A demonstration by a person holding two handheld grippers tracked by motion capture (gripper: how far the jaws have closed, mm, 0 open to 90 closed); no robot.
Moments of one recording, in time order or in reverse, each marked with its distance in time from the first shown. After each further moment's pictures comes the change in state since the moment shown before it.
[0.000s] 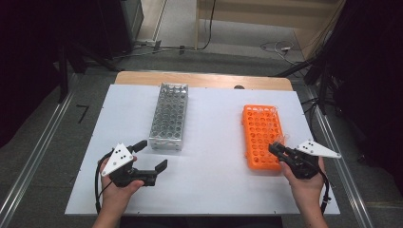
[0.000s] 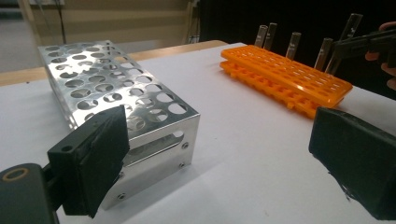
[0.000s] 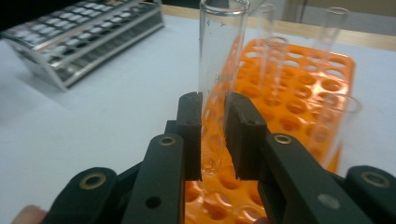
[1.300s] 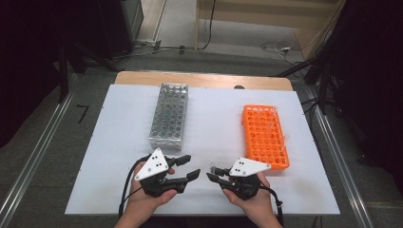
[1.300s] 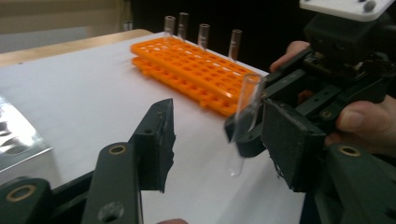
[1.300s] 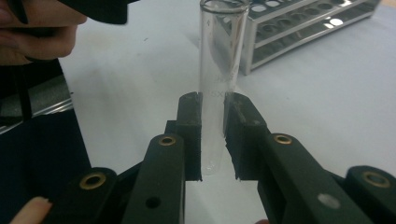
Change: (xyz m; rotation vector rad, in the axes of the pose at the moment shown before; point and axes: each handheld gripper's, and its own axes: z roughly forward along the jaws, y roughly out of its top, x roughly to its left) left arm -0.071 0.018 0.037 0.080 -0.280 0.023; right arm 0.143 -0.001 0.053 0.121 0.396 -0.255
